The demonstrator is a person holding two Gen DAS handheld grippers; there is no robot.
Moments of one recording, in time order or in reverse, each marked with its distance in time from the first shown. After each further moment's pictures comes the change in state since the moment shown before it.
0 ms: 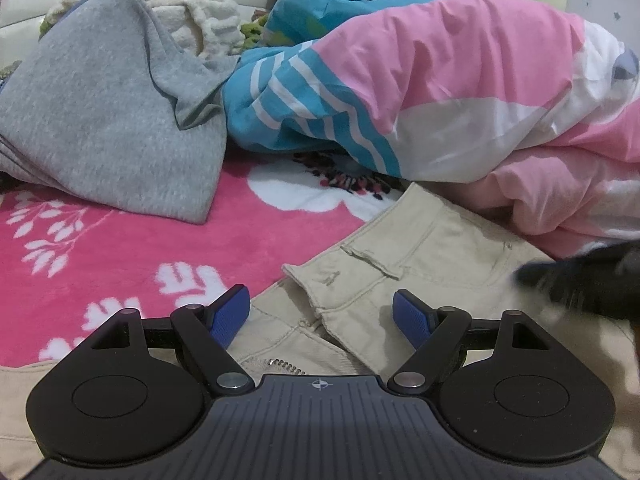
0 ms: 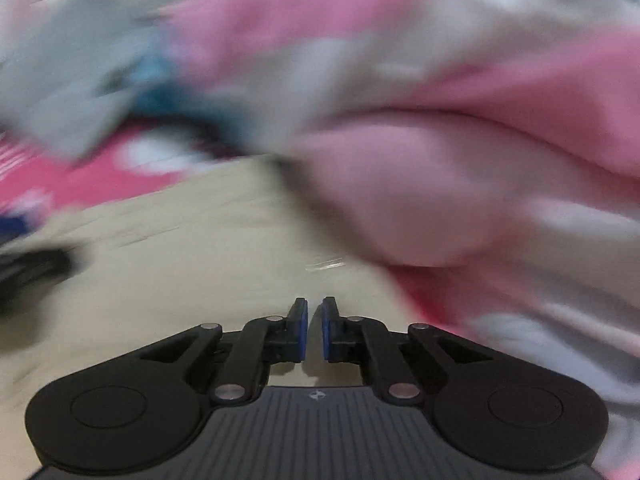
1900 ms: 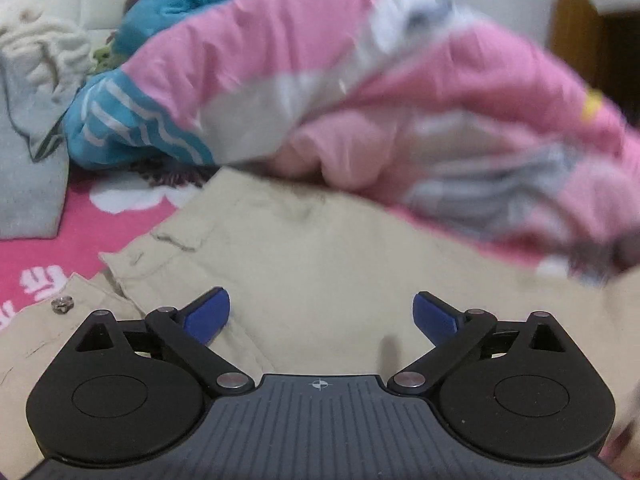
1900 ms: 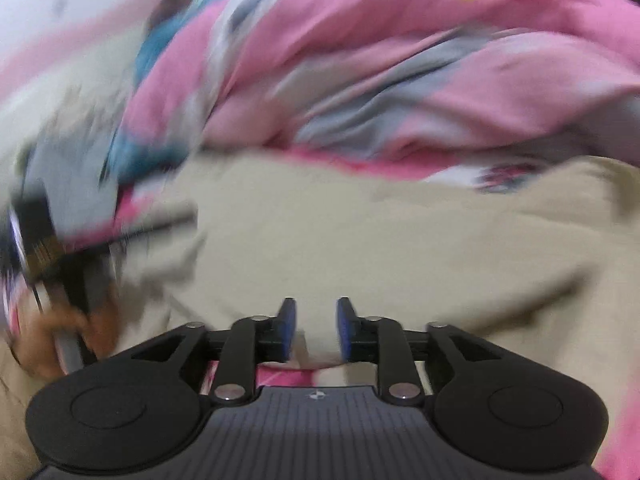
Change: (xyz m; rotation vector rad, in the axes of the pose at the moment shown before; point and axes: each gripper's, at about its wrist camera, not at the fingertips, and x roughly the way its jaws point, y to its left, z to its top) left arm -0.029 -0.071 -0.046 0.278 -0.009 -0.307; right arm -0.263 -0.024 -0.192 0.636 -0.060 -0.011
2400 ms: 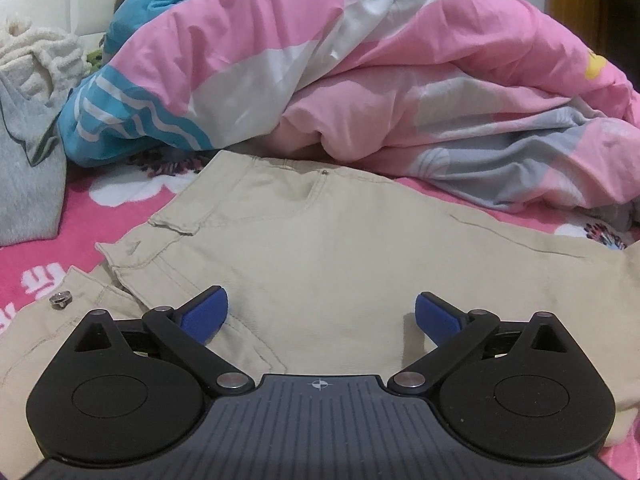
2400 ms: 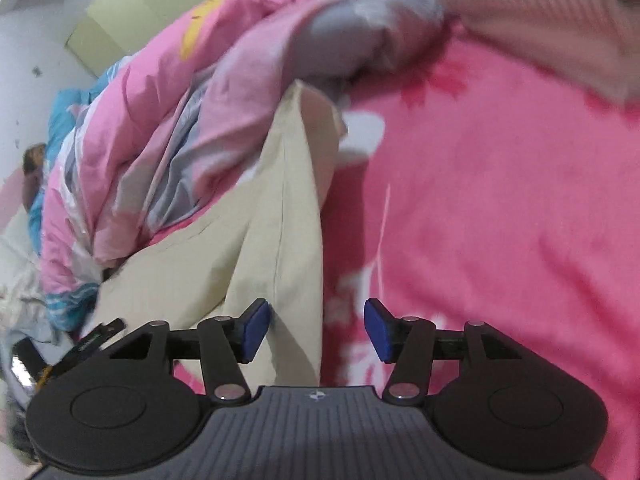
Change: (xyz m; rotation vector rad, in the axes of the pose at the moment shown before) left arm 0.005 -0.002 -0.004 0.016 0.039 0.011; right arm -0.063 -0.108 -0.091 0.577 -0.056 -0.105
